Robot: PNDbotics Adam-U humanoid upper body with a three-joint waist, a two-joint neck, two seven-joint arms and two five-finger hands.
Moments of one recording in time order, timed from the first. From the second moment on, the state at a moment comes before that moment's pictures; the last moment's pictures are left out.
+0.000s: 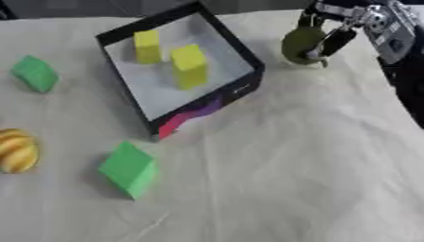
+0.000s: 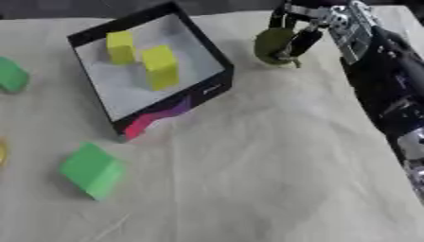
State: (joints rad) left arm -0.36 0.45 0.11 -1.92 0.26 -0.02 0.42; right arm -1.16 -0.65 0.12 -0.79 0.68 -0.38 0.46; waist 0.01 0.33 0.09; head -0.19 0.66
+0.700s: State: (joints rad) left arm -0.36 0.45 0.11 -1.93 0.26 -0.02 0.42; right arm -1.26 -0.58 0.14 -0.90 0.55 -0.26 0.39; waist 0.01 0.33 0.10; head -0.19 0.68
